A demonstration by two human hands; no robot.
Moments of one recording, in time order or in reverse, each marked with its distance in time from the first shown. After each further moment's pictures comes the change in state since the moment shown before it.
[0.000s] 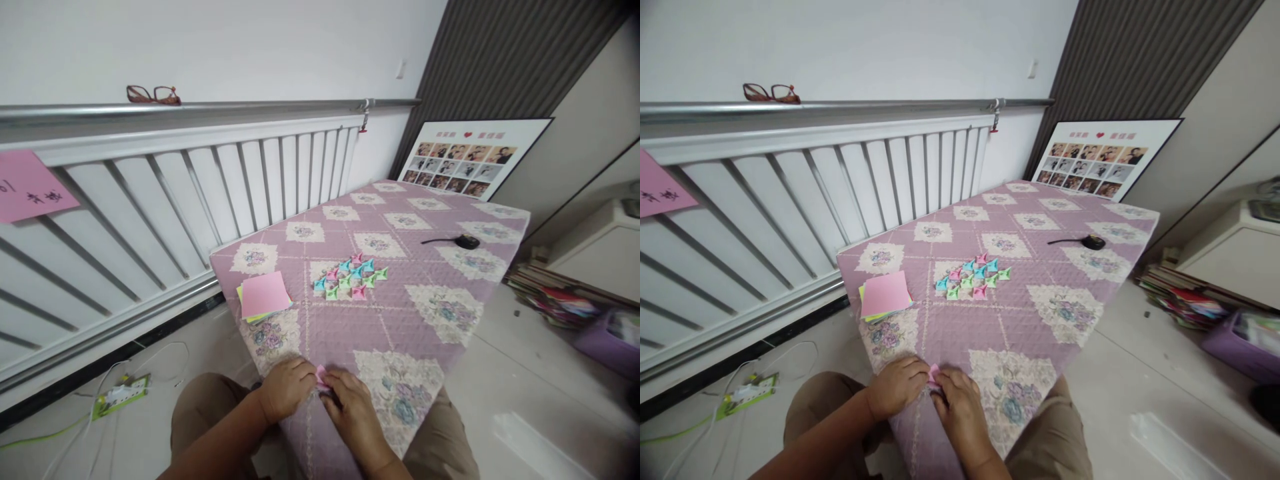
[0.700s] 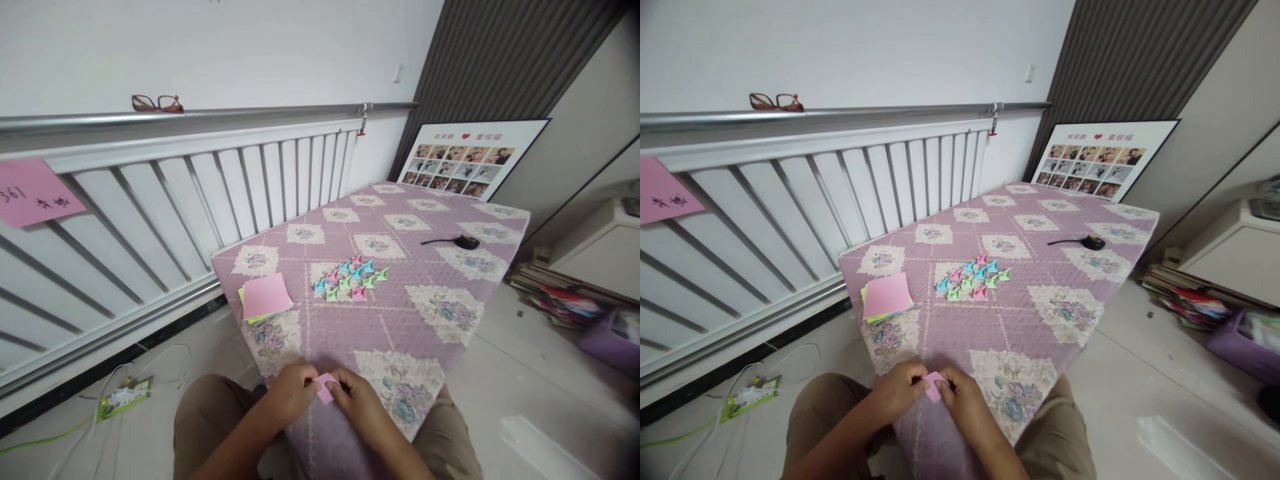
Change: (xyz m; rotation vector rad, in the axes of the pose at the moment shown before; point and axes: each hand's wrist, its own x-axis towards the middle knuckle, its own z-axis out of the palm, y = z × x) left_hand 0.015 0.027 -0.025 -0.542 -0.084 -0.585; right_hand 0.020 -0.004 -0.023 0.405 -0.170 0.165
